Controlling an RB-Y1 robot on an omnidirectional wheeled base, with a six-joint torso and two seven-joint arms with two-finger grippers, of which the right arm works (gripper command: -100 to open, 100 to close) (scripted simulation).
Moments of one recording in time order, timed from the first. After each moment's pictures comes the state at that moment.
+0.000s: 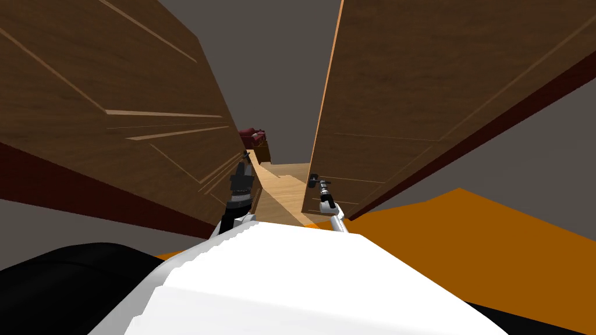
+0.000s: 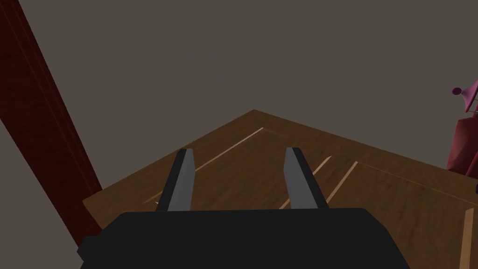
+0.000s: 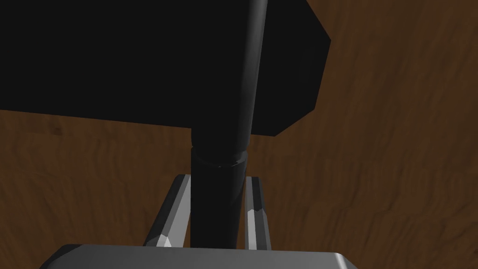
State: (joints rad) arm -0.18 -0.03 -0.01 -1.09 -0.01 -0.29 0.02
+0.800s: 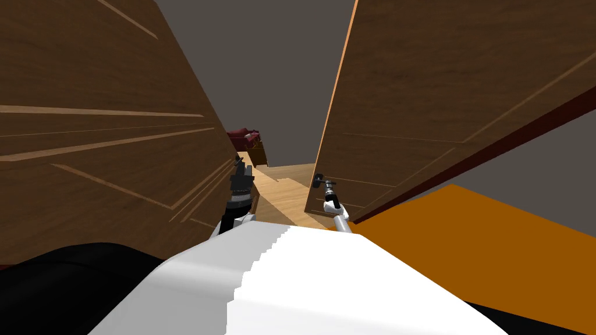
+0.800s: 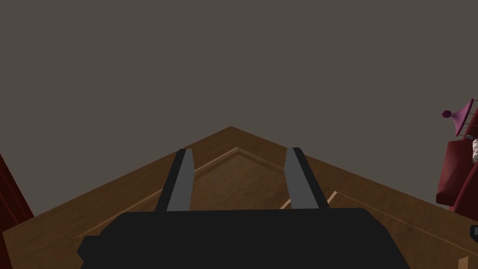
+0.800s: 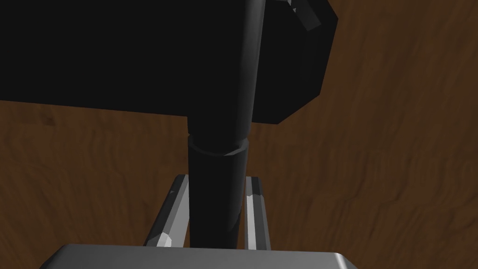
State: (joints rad) arm -0.19 -0.05 -0.11 -1.09 -0.02 -0.29 0.03
